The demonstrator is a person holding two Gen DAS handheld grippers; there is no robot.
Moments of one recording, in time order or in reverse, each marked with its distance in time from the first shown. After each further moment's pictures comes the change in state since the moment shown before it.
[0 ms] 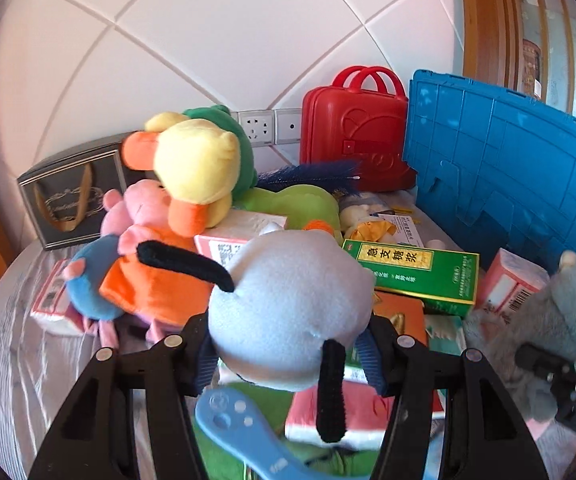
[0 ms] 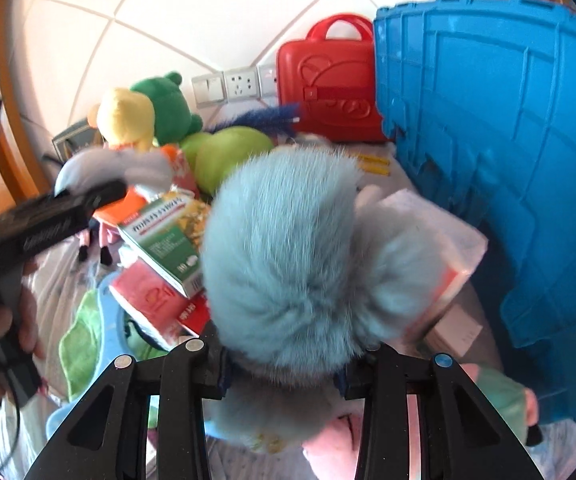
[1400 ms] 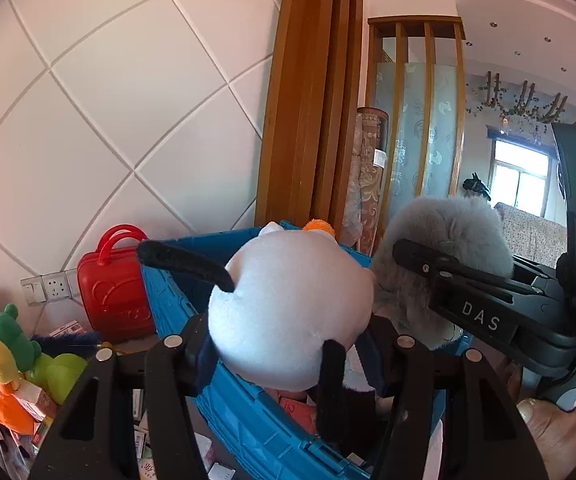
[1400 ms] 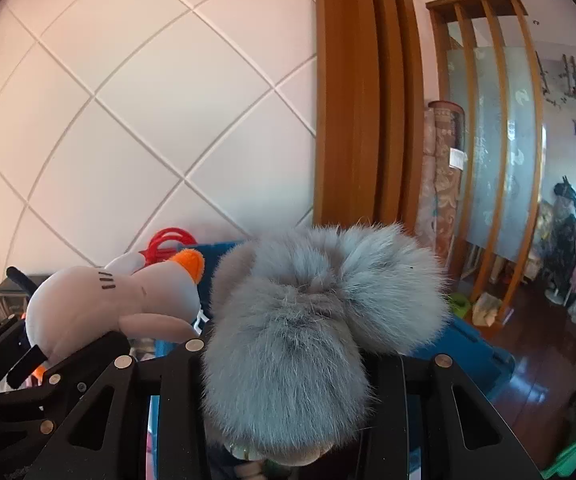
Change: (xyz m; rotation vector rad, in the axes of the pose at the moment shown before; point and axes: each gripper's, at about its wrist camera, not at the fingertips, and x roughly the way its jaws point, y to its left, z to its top) left arm -0.159 -0.330 0.169 0.125 -0.265 -0.449; right arm -0.288 -0.222 0.134 0.082 -0.420 -0.320
